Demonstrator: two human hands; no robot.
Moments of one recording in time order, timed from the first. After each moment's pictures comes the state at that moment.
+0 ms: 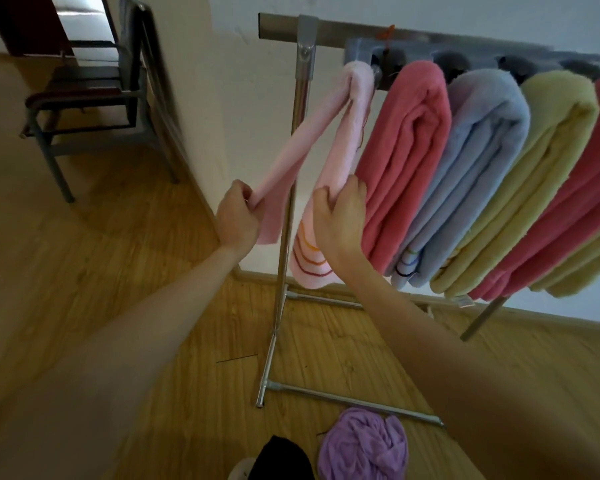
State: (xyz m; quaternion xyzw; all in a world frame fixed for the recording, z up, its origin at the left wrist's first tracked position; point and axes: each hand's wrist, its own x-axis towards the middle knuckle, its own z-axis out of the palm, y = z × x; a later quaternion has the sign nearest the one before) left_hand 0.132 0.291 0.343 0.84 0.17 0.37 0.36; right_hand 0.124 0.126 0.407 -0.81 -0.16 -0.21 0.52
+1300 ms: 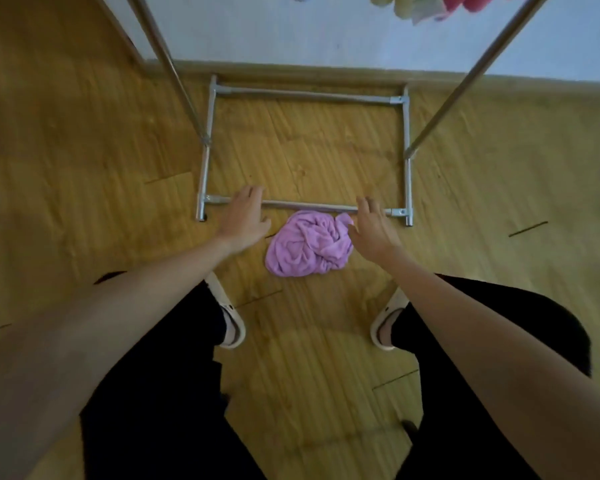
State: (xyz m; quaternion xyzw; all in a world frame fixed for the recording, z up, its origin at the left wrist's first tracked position) left_hand 0.041 0.065 0.032 0.95 0.09 -0.13 0.26; right_hand 0.092 -0.185 0.028 -0.95 -0.13 0.22 0.15
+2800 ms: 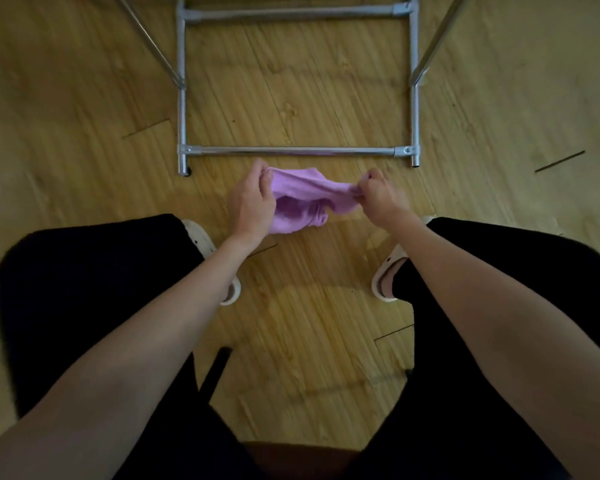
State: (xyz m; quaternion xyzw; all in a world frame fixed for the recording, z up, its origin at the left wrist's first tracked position) left_hand -0.006 -0.031 -0.006 0.90 0.21 0.05 0.37; right_hand 0.079 -0.251 -0.065 -0.95 -0.17 0.24 0.08
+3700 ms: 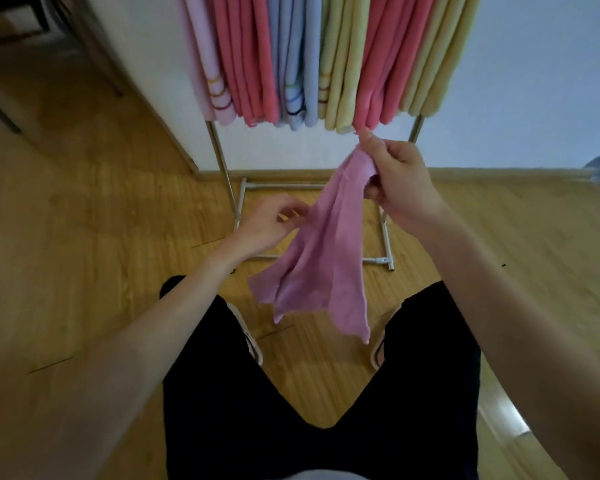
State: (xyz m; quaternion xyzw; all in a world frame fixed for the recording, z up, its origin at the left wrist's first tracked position) left_hand -0.071 0.001 0.292 0.90 -0.06 0.00 0.43; right_hand -0.048 -0.197 0.396 -0.66 -0.13 0.13 0.73
